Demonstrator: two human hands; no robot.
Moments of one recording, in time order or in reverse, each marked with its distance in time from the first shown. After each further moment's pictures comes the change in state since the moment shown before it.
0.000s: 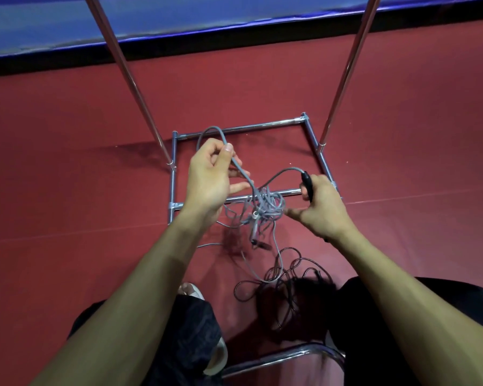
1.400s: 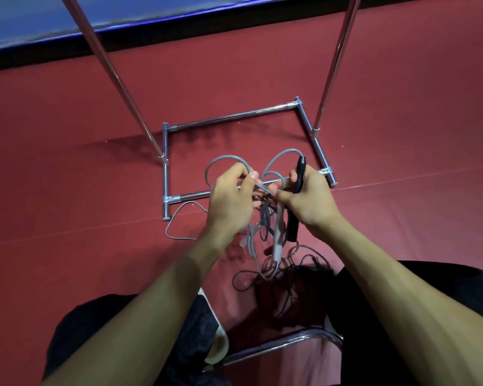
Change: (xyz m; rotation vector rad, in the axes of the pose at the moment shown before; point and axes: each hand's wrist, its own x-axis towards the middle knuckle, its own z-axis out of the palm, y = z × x) left_hand -0.021 -0.054 0.028 0.258 -0.100 0.001; right_hand -0.005 -0.002 0.017 0.609 -0.008 0.221
